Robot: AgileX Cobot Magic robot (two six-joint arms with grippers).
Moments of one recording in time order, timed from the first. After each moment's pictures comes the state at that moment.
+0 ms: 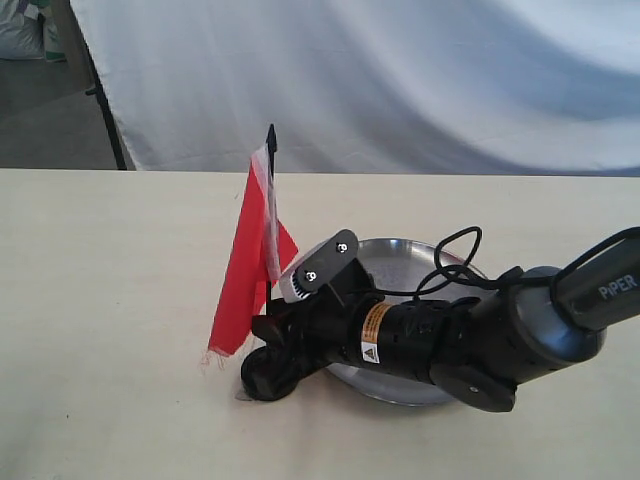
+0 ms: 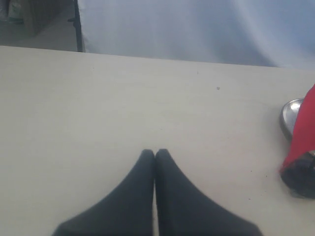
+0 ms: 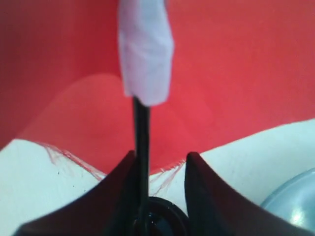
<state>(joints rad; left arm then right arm) 0.06 0.00 0.00 -0.12 0.34 0.00 0.75 2.01 -0.81 -0.51 -0.73 0.31</state>
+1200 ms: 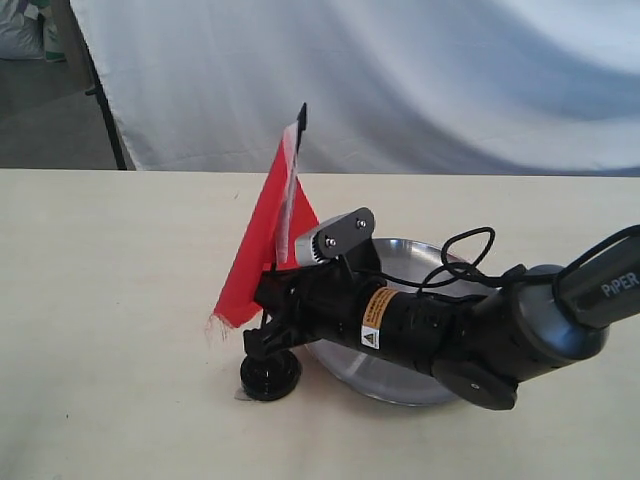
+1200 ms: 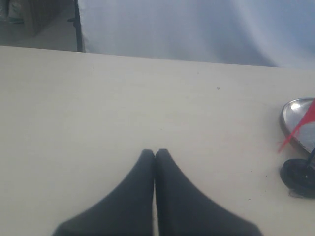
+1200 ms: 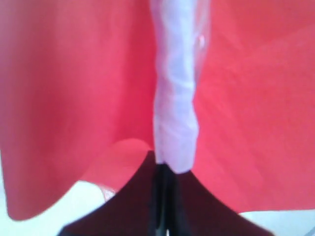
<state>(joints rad) 0.06 0.00 0.00 -0.12 0.34 0.00 0.75 2.01 -0.81 -0.49 -0.92 0.45</state>
